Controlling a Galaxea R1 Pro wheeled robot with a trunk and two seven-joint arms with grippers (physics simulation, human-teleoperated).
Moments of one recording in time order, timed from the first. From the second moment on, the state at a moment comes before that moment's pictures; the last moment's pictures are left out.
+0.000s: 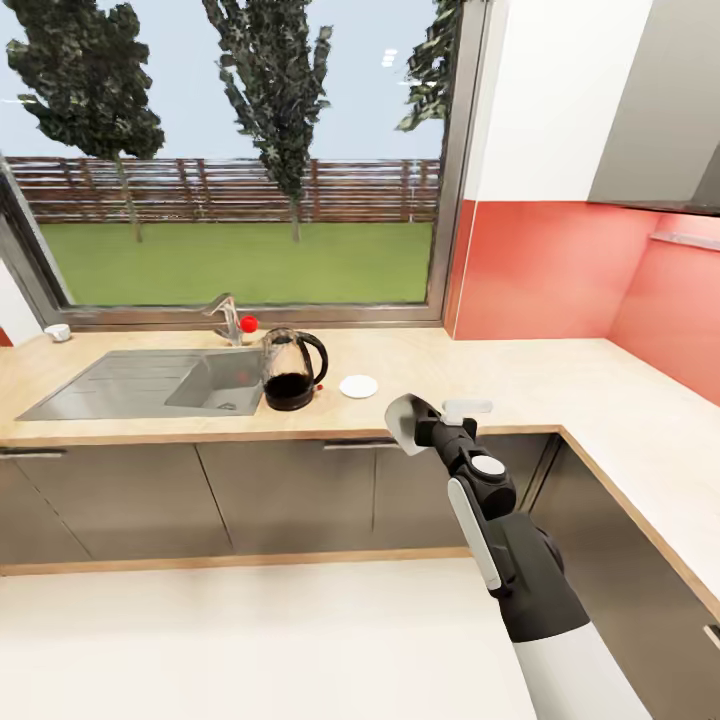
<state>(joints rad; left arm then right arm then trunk) 0.01 0.00 0.03 -0.01 0.01 -0.16 0.01 -0.61 0.10 0.21 -1.44 -0.11 0.53 -0.22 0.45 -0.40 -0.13</state>
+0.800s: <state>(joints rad) -0.01 0.02 0.03 -0.07 0.12 -0.17 0.01 -0.61 0.10 0.21 -1.43 -0.11 0.53 -0.22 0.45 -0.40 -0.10</state>
